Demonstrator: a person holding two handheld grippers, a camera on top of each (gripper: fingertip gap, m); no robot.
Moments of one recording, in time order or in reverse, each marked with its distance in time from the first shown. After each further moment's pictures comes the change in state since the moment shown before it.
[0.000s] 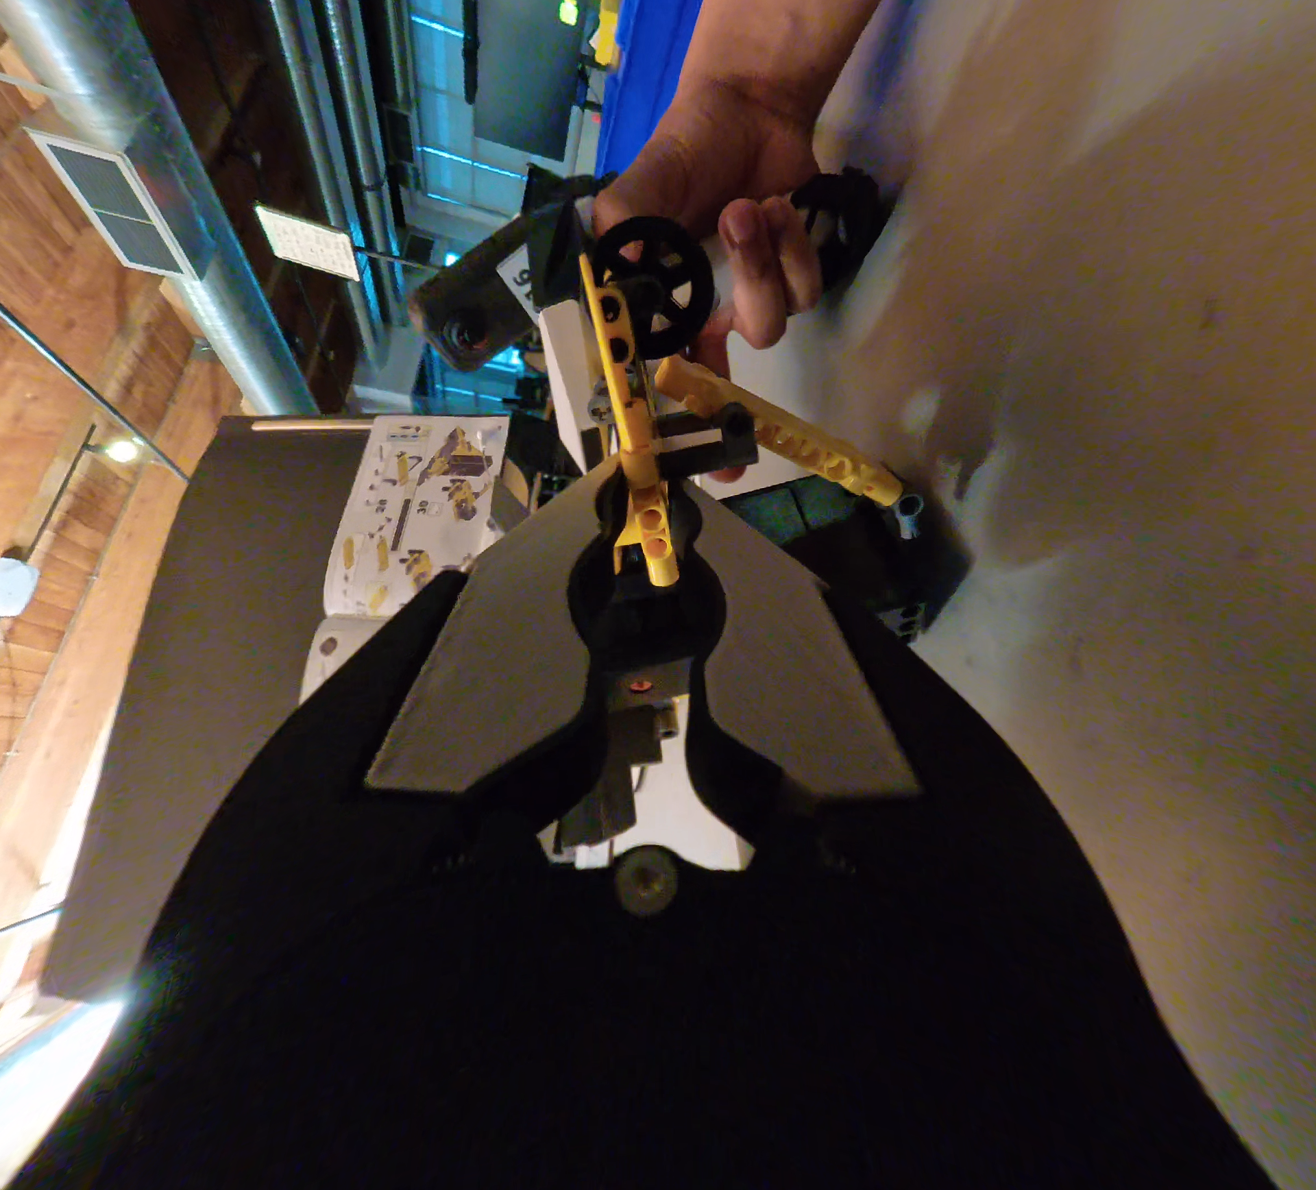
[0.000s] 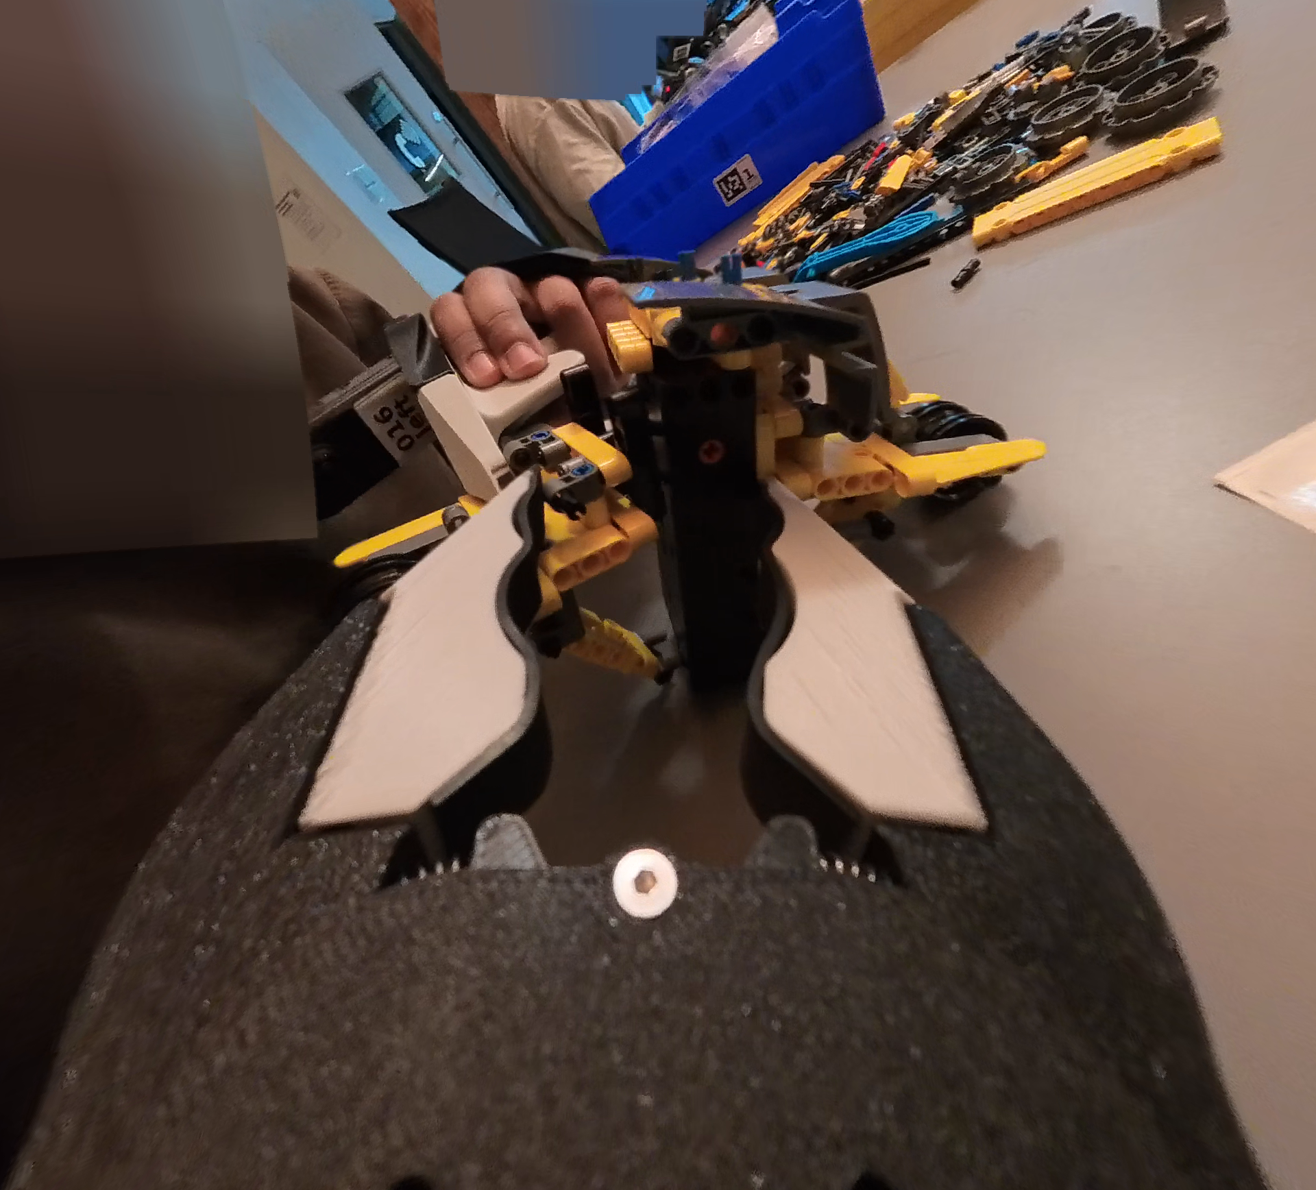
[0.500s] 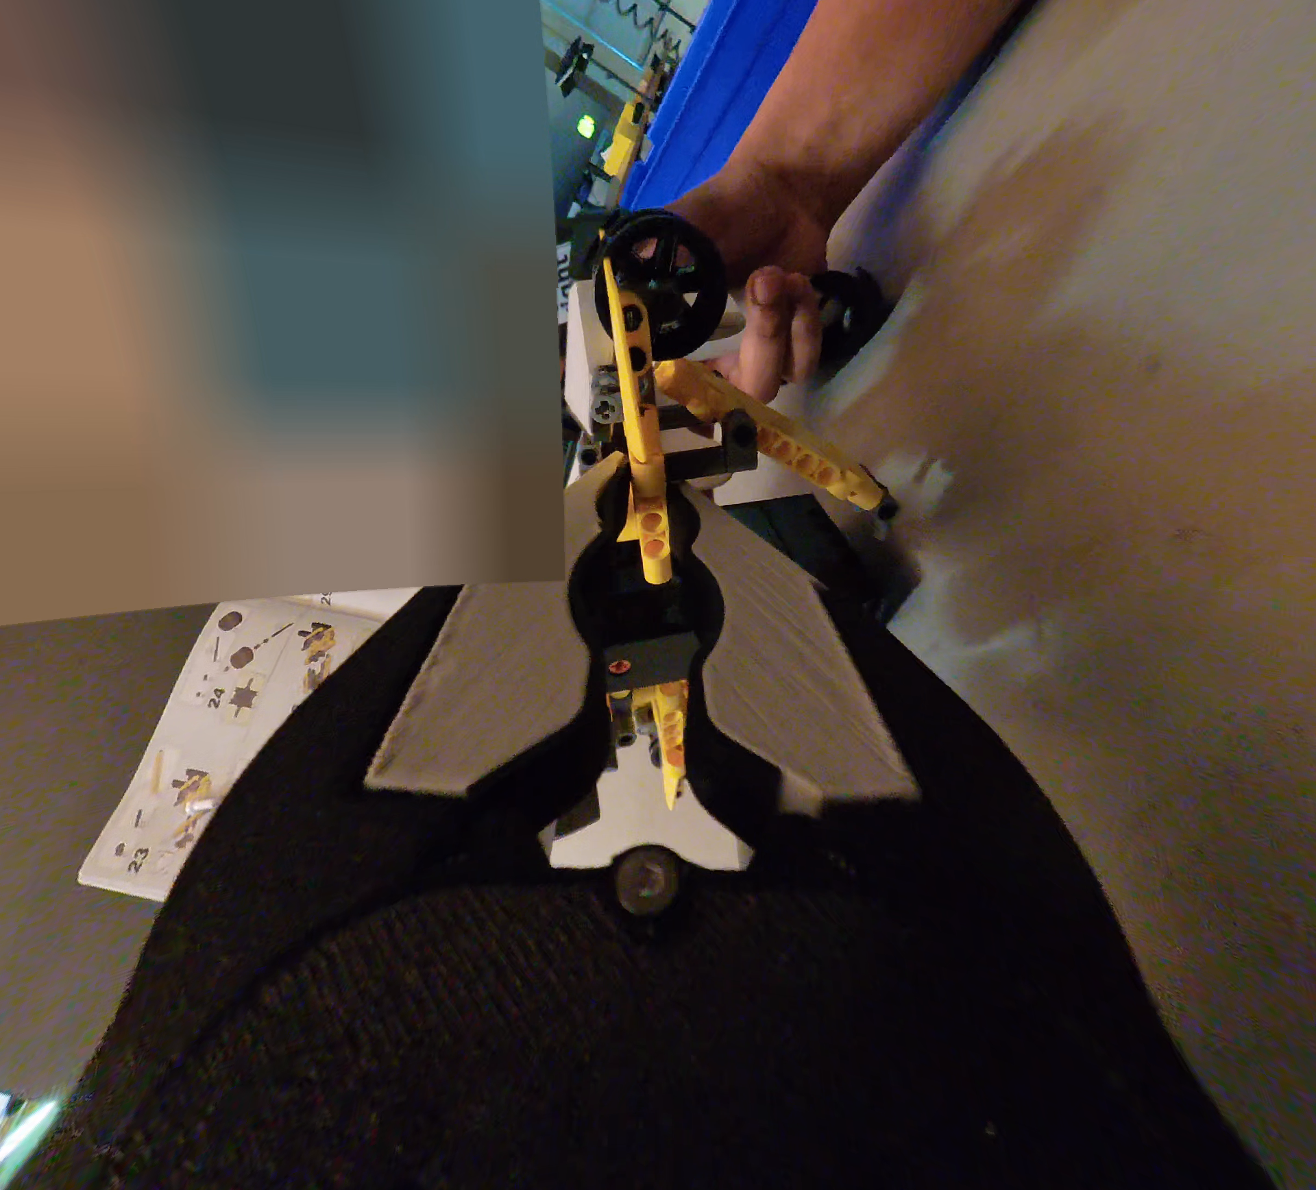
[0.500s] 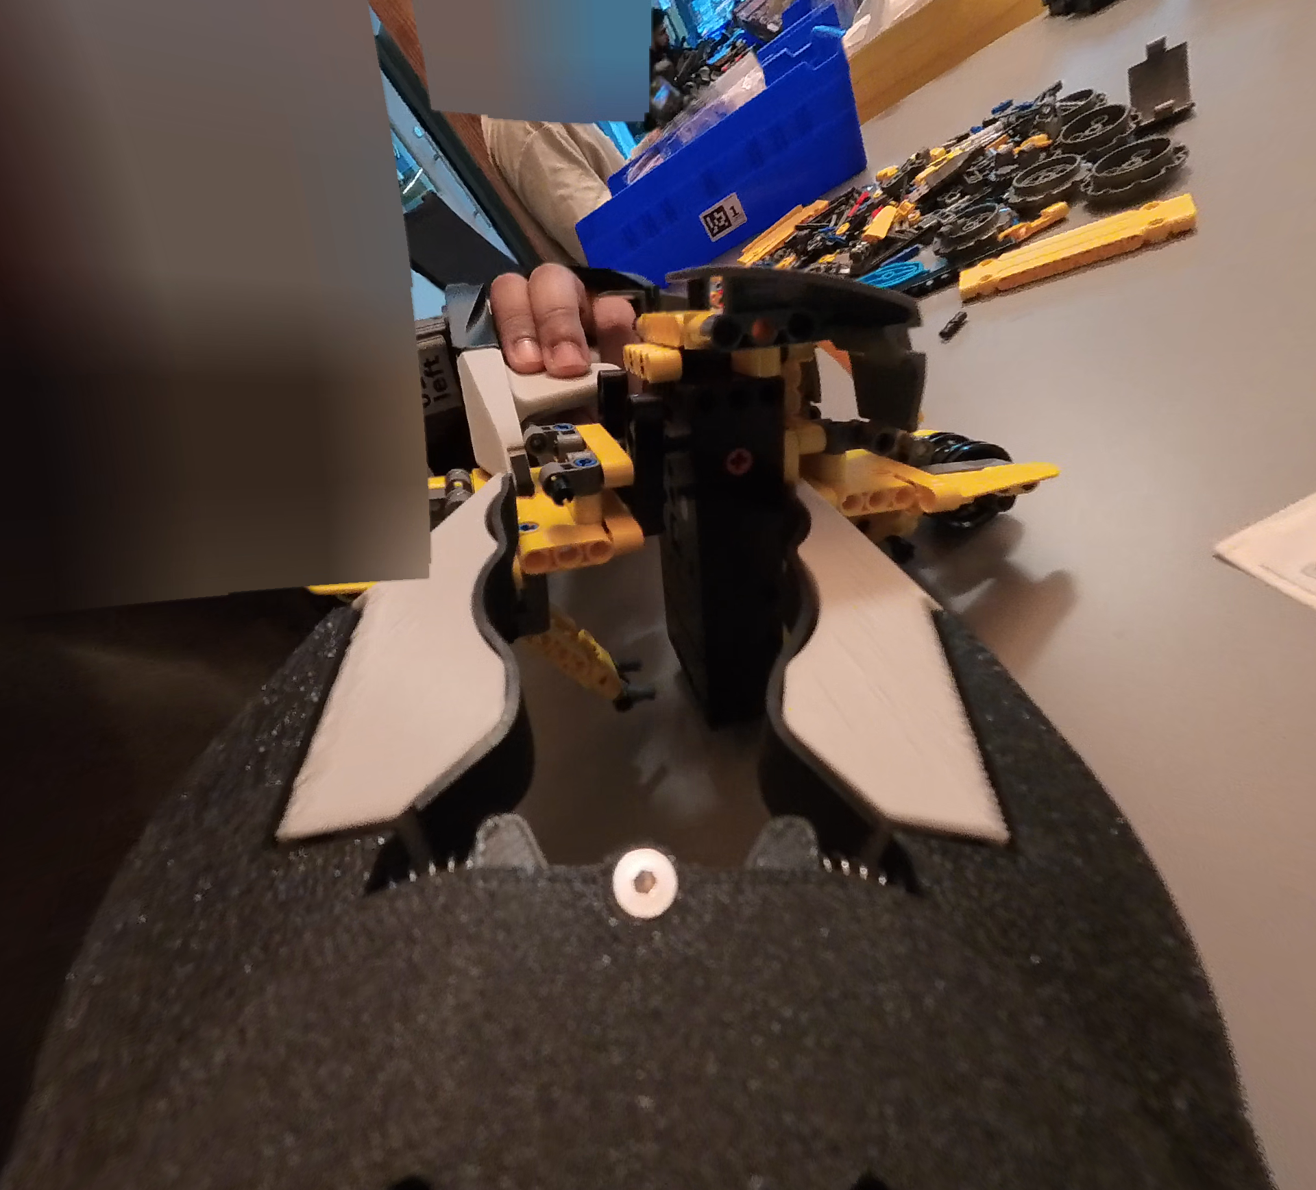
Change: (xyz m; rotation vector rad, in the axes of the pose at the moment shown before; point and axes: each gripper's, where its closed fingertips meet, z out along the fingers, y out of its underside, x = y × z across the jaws) left arm -0.006 0.011 -0.015 0.148 0.013 -0.218; right arm 0.000 -0.008 0.014 0.033 0.024 -0.061
